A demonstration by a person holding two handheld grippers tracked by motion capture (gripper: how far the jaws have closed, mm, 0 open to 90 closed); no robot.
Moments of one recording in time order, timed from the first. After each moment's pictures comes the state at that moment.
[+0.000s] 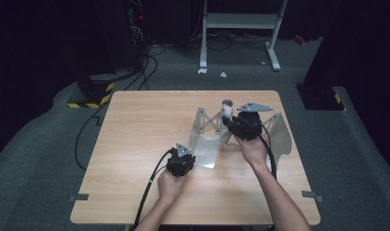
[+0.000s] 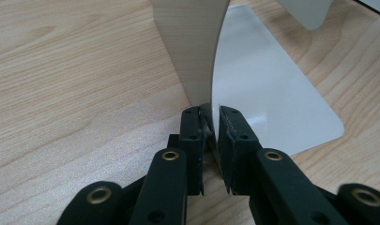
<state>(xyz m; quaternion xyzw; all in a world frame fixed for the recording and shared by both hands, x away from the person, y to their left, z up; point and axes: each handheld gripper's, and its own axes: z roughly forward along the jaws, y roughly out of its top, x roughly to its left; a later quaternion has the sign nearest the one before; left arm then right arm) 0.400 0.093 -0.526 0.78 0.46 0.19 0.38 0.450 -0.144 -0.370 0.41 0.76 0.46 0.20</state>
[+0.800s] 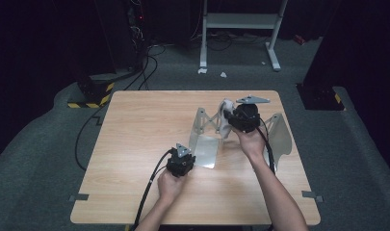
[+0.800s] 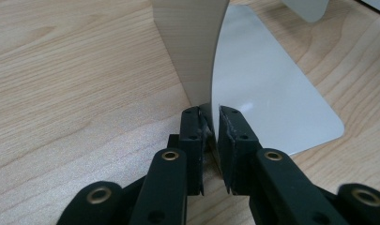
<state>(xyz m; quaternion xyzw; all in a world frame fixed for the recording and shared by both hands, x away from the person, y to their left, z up) 0.400 0.093 -0.526 0.78 0.46 0.19 0.38 0.477 -0.142 -0.375 0.45 0.76 0.43 0.21</state>
